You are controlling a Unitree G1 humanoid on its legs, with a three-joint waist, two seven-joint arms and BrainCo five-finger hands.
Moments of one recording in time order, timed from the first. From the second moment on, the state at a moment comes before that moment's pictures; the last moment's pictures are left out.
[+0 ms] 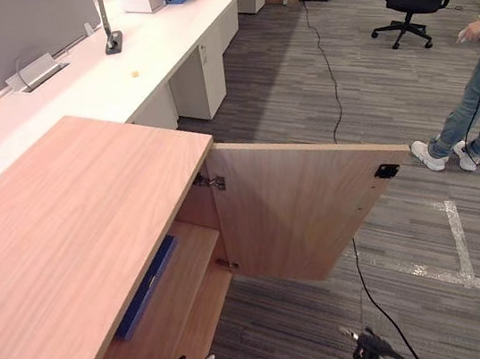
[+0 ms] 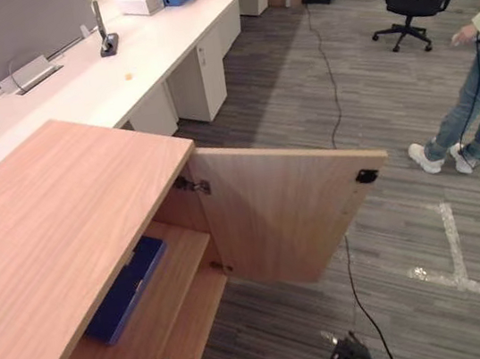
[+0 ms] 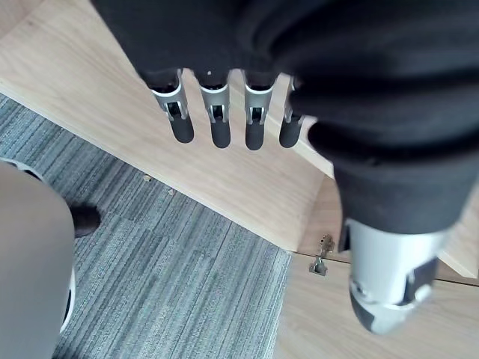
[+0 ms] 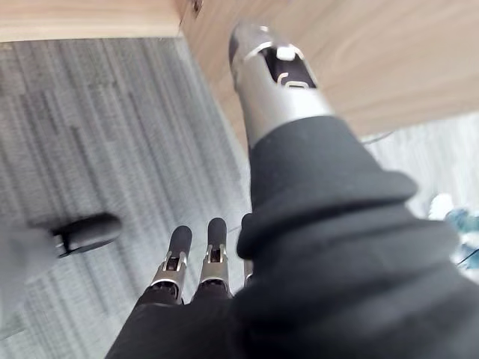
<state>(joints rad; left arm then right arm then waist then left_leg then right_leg) 0.12 0.05 0.10 0.97 0.01 -0.08 0.15 0.00 -0.02 -0.21 0.95 0.38 -0.05 -0.09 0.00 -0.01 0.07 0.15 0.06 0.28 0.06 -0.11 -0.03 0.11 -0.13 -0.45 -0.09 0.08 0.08</state>
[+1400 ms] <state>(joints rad) 0.26 0.11 0.21 0.93 -0.04 -0.09 0.16 -0.64 -0.51 -0.09 0.94 0.48 -0.12 -0.11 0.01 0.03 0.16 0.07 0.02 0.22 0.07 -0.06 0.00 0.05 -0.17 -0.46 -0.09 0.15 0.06</state>
